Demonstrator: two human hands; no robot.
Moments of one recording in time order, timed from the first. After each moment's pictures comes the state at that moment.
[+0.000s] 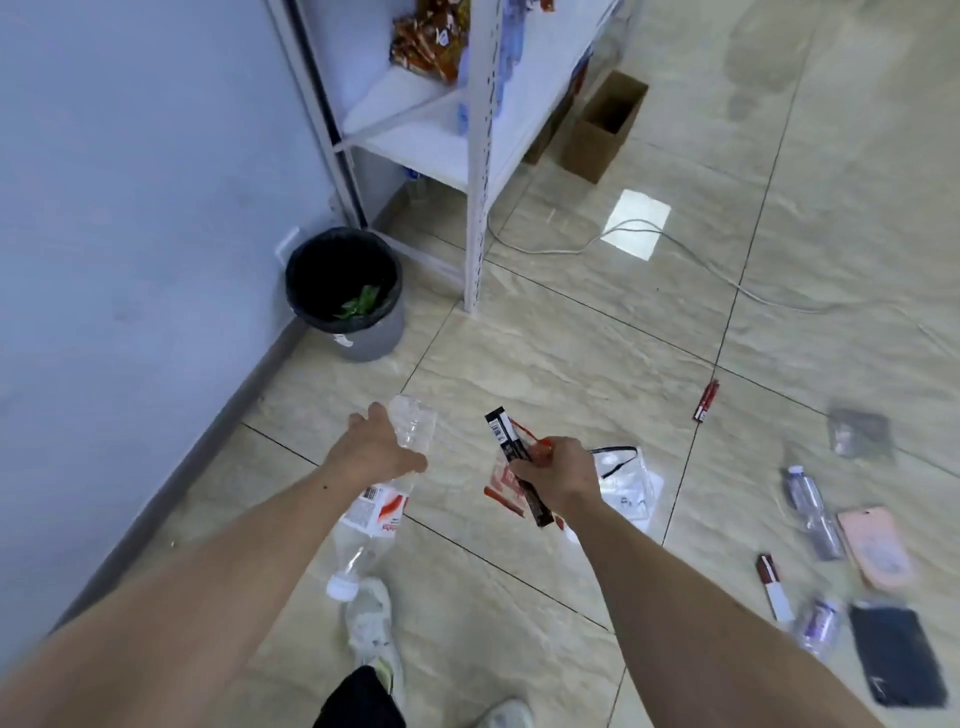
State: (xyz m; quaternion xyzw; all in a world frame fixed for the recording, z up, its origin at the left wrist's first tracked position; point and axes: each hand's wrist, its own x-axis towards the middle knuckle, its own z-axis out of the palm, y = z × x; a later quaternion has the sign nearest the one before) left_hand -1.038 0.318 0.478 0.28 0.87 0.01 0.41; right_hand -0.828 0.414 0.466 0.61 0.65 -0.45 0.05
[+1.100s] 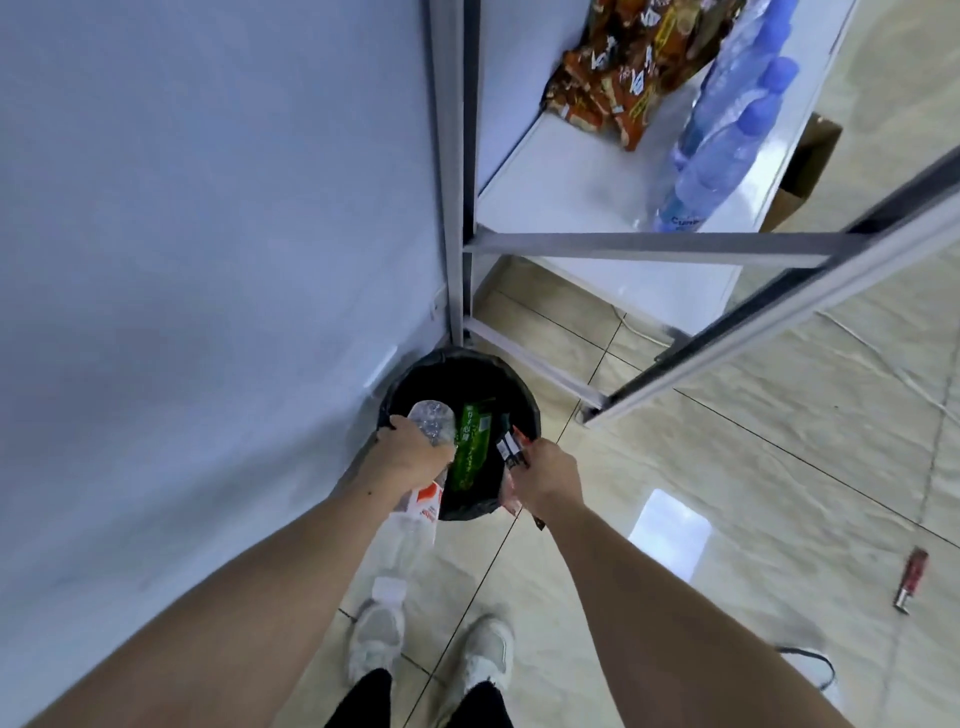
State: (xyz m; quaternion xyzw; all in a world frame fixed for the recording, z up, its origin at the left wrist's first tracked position) left_hand -1.452 0.517 0.302 0.21 0.88 0.01 0.43; right_hand -1.301 0.600 0.317 0.59 0.69 -0.39 0.16
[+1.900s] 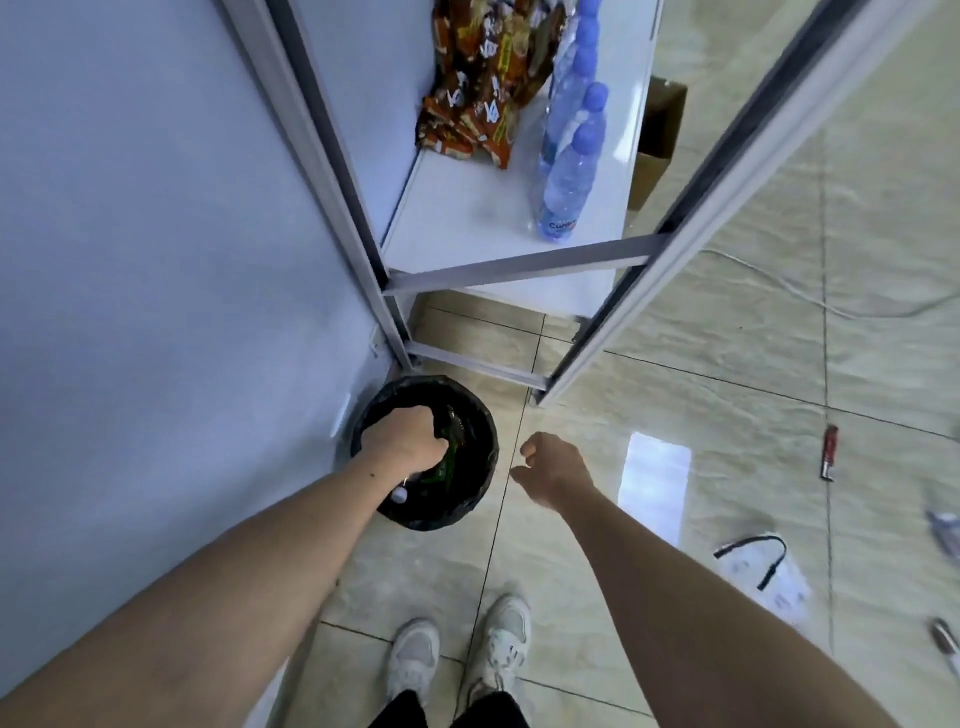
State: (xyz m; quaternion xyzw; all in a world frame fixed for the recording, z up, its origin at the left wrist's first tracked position) left_hand -1.446 0.583 0.398 0.51 0.78 -0.10 0.36; right_hand -1.255 0.614 0.411 0.65 0.62 -0.42 0.14
